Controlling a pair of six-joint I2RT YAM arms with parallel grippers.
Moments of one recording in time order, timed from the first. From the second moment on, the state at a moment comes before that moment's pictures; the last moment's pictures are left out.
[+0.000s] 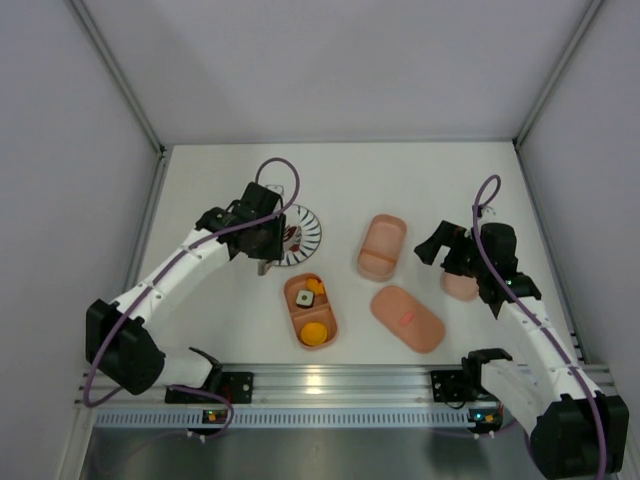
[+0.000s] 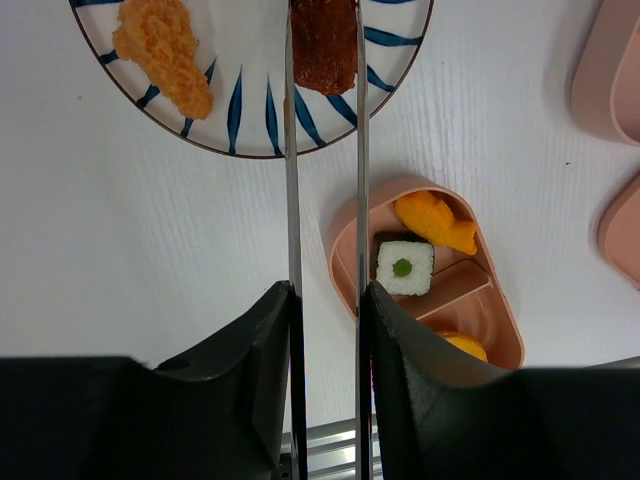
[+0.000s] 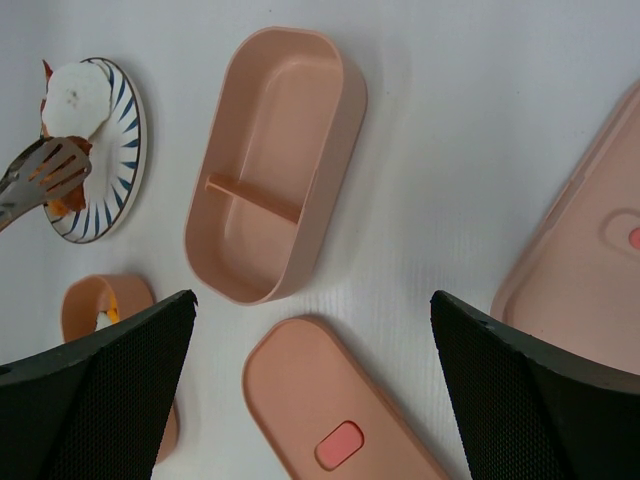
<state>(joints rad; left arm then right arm) -0.53 1.36 1.19 -0.84 -0.07 -0.39 0.09 0.86 0.56 -0.27 -0.26 0.48</state>
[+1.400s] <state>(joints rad) -0.80 1.50 1.47 -0.94 0.13 -0.26 0.09 0.82 0.56 -0.28 -0.24 0.48</state>
